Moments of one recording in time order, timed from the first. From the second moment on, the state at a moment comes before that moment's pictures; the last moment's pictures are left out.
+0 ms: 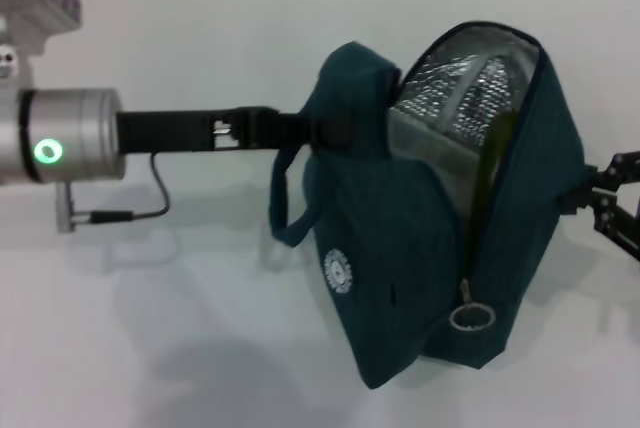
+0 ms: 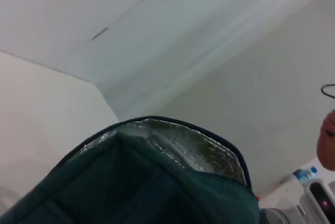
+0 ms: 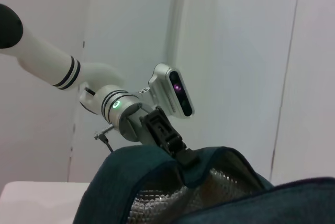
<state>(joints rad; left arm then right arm) -0.60 -2.09 0.69 0.65 1.89 1.80 -2.08 0.20 2.00 -1.11 -0.91 -1.42 -1.65 1.01</state>
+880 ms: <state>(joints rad) -0.62 -2.09 0.70 0.54 1.84 1.70 -1.93 0.25 2.00 -1.09 -0.97 -1.53 -1.60 1.04</state>
